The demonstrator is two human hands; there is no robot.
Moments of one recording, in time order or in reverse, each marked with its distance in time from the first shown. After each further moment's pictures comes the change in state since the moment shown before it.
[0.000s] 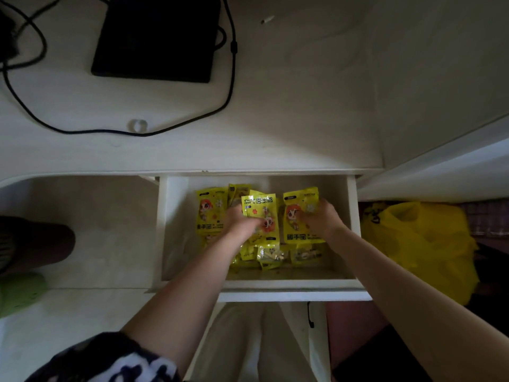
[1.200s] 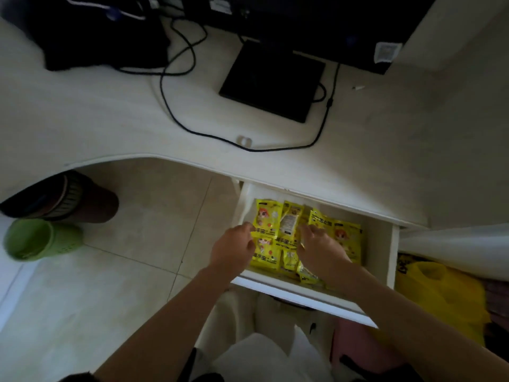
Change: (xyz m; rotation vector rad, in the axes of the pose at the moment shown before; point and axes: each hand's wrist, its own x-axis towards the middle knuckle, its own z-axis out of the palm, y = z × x) left_hand -0.085 -0.075 -0.143 0.345 0.211 0.401; right_hand -0.112 -0.100 0.076 -1.021 -0.132 -0.554
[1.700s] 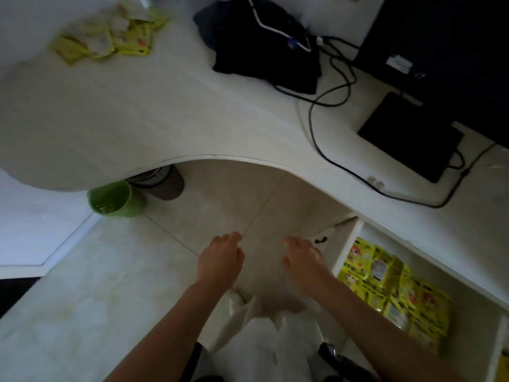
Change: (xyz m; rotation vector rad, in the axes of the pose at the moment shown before) left_hand -0.099 -0.209 -0.148 0.025 0.334 -0.248; right_hand 0.032 -0.283 0.047 -0.182 0.040 -0.323
